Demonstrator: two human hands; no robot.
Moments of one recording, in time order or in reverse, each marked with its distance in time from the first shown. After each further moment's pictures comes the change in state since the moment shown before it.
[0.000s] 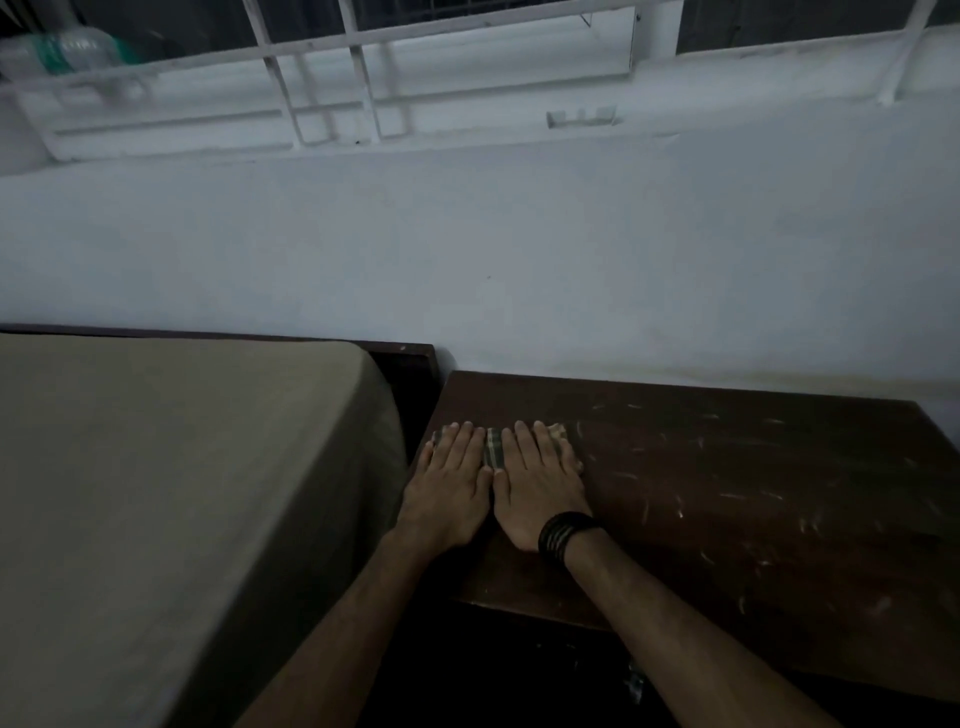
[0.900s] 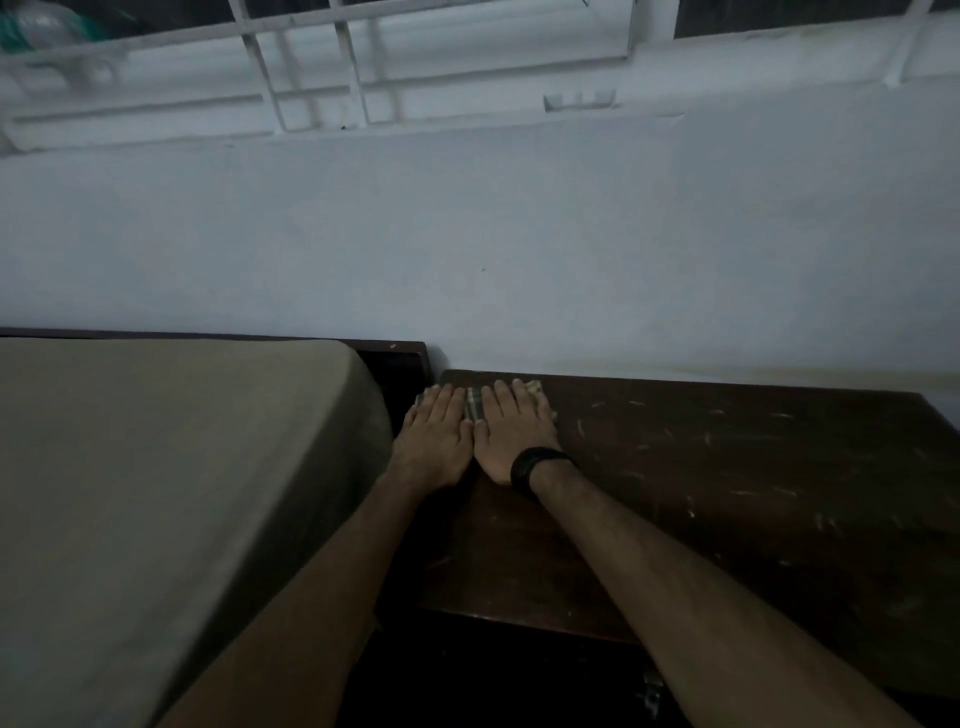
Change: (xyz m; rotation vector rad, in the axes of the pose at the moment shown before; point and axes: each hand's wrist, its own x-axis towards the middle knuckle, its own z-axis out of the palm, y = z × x) left_hand 0.068 -0.029 -0.007 -0.044 -0.008 -0.034; right_hand 0.080 -0.005 -0.001 -0.020 0.015 0.022
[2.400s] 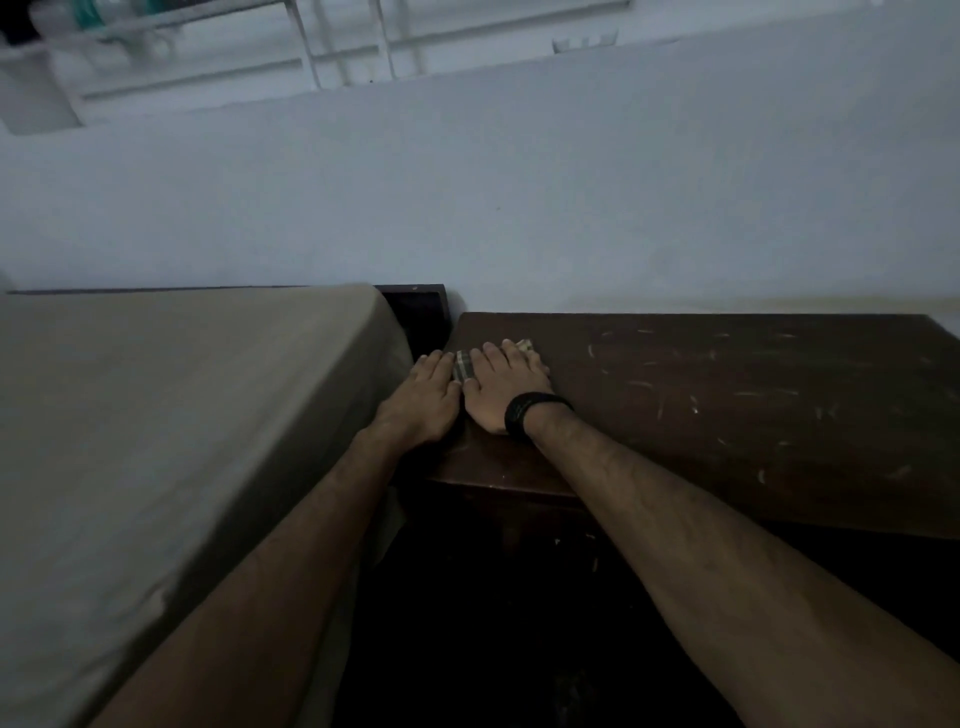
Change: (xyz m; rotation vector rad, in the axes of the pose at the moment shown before) left_hand -0.076 -0.014 -0.001 -0.034 0.006 0.041; right_hand -0.052 -0.032 0.012 0.012 -0.006 -0.080
